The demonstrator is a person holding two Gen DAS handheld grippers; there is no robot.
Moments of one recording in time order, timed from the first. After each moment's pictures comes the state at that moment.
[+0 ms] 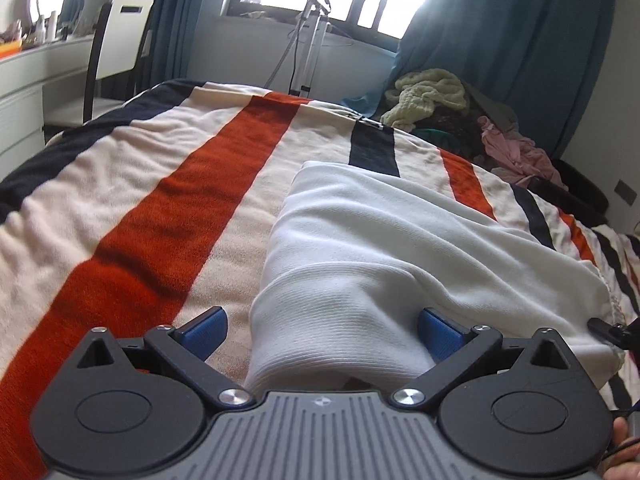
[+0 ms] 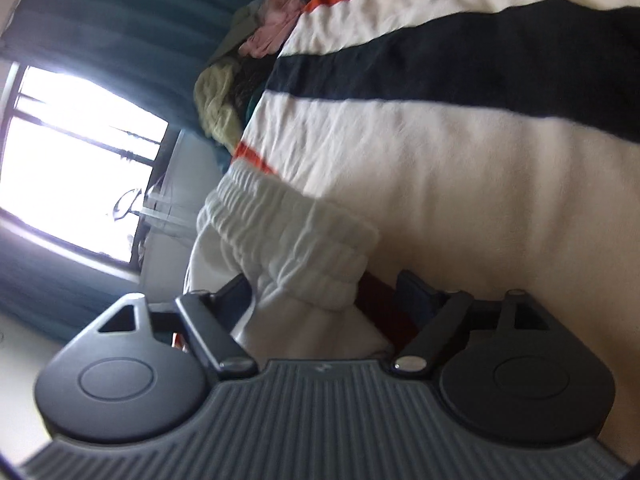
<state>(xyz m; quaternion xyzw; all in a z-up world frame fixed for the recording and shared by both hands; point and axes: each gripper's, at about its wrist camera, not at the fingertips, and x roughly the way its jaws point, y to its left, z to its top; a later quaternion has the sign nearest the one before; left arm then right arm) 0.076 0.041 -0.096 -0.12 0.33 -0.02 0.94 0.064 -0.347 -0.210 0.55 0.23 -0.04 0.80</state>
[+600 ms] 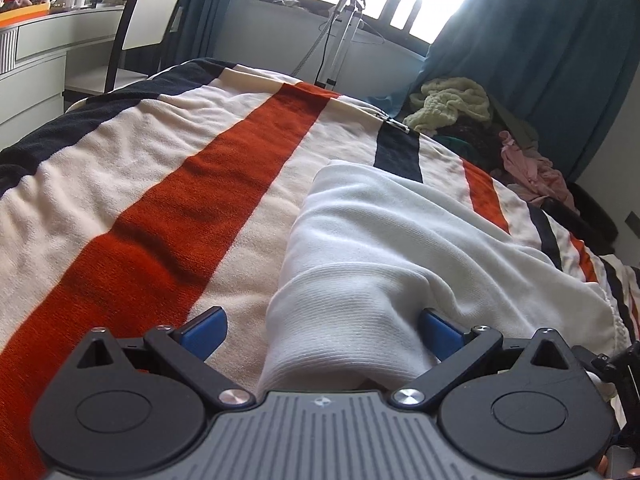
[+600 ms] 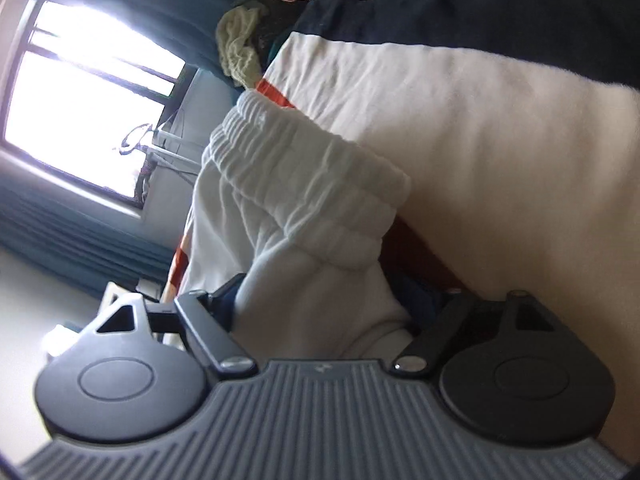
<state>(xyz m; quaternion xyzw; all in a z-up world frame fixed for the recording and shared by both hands) 0.082 0.053 -0.100 -0.17 0.34 0.01 0.93 0.080 -0.323 -0.200 0.50 0.28 0.01 0.82</state>
